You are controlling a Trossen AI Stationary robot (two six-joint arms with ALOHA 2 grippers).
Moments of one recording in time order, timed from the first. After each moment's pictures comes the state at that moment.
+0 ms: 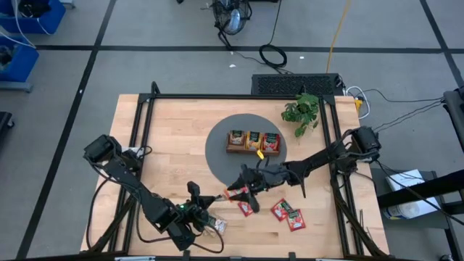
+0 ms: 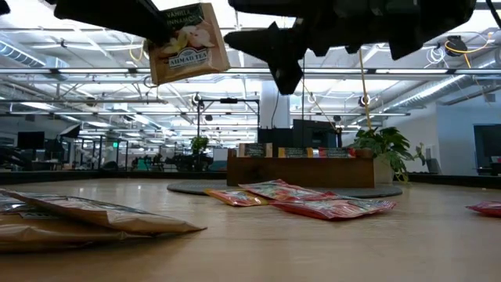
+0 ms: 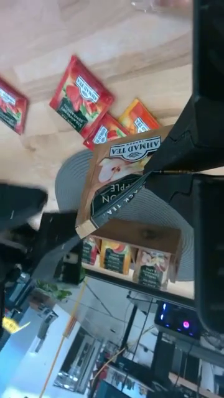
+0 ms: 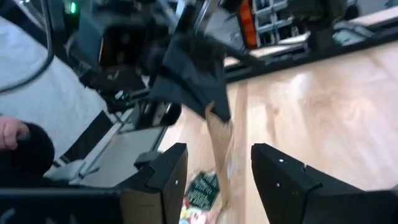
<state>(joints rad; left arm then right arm) -0.76 1.77 1.17 -0.44 -1.02 -0.18 0.29 1.76 0.83 0.76 -0.02 0.41</state>
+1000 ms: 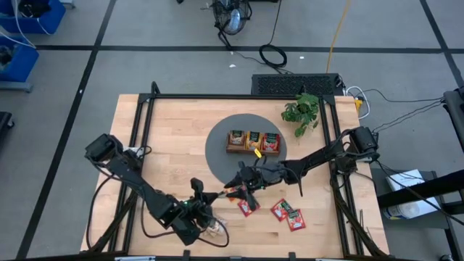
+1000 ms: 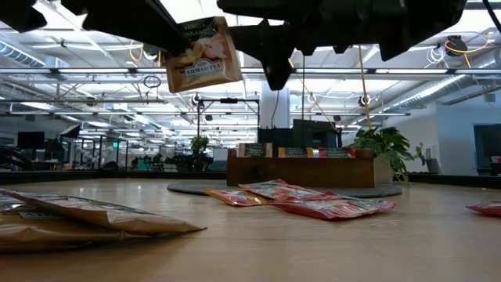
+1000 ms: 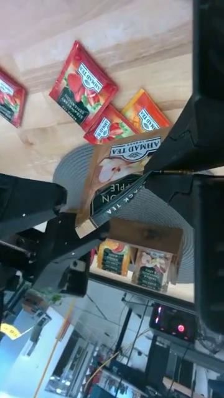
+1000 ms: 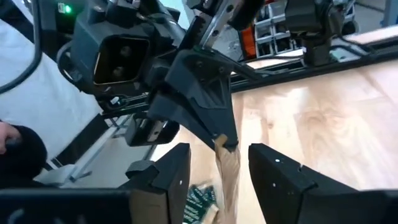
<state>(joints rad) -0.71 1.77 1.17 -0.41 -0.99 -0.16 0.26 1.78 0.86 0.79 -0.03 0.36</state>
